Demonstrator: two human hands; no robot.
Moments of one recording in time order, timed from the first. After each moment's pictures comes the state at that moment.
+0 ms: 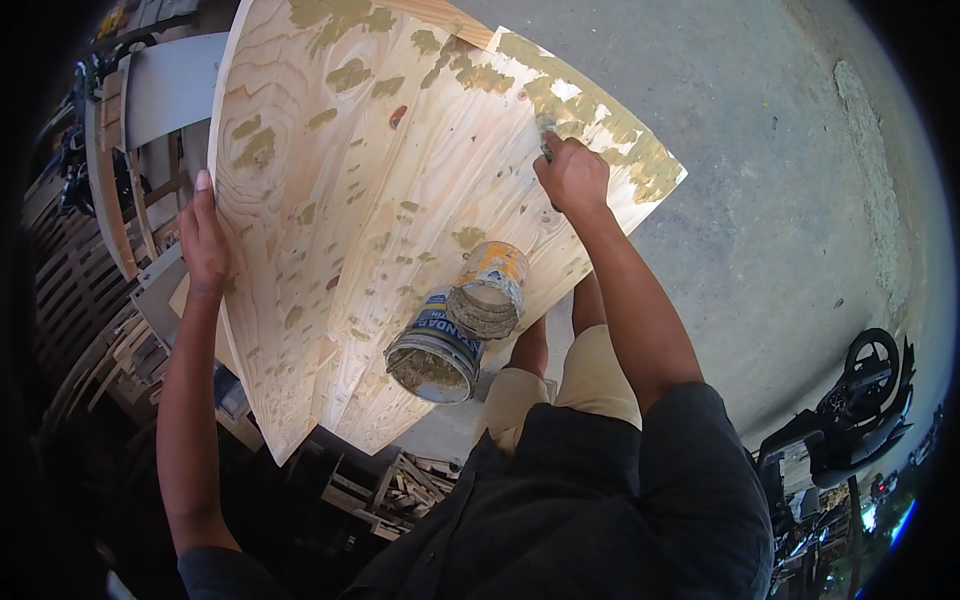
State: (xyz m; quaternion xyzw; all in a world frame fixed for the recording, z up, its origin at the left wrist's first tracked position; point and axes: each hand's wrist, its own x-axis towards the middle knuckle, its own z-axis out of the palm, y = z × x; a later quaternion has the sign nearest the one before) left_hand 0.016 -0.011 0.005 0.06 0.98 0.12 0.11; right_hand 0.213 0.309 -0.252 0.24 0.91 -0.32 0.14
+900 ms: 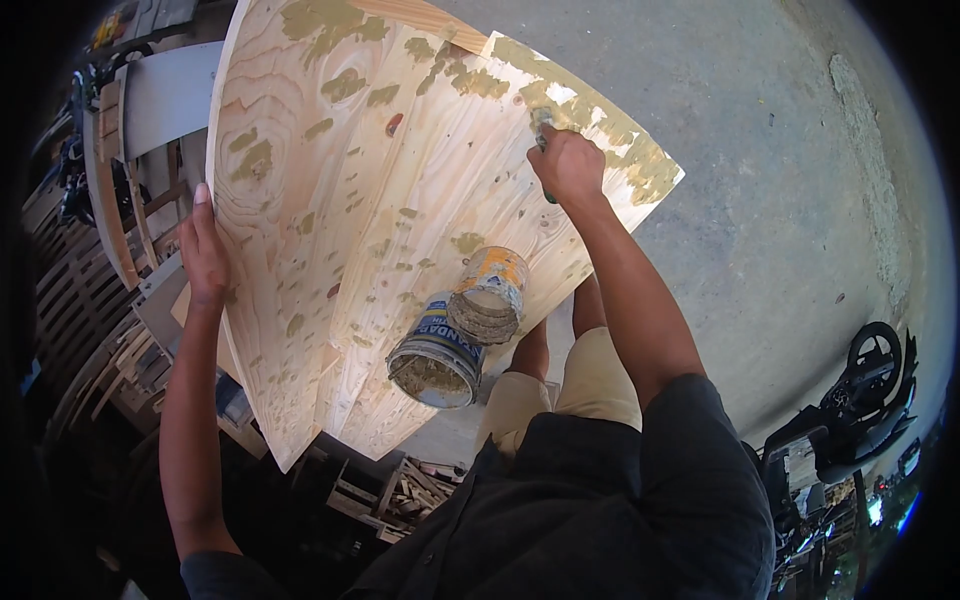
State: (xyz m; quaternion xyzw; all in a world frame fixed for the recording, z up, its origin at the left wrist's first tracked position) left_hand 0.018 -0.007 0.003 0.09 0.98 0.14 0.08; right_hand 0.193 0.317 -0.250 0.25 0.90 -0.31 0.17
